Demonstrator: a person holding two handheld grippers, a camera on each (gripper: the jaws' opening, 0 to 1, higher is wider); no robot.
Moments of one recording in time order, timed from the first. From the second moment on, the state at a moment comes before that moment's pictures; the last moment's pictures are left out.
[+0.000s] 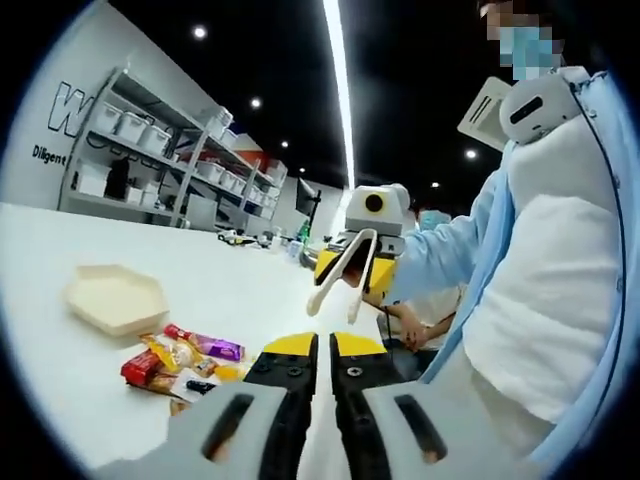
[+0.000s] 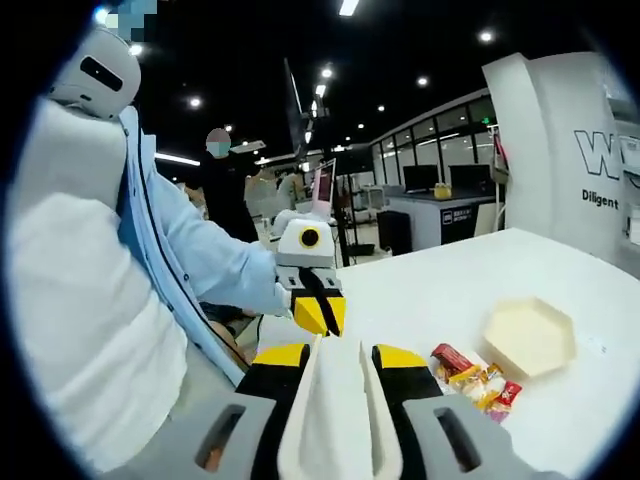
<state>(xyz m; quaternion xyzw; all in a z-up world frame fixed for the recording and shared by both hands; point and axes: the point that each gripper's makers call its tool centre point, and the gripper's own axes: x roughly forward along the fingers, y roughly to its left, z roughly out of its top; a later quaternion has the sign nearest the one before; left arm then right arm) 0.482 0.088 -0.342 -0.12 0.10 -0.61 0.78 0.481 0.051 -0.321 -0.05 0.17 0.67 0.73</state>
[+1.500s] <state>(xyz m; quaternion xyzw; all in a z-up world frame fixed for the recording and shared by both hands) 0.523 0.154 -0.375 0.03 0.13 -0.41 0.90 0.504 0.035 -0.337 -0.05 0.17 0.64 0.75</state>
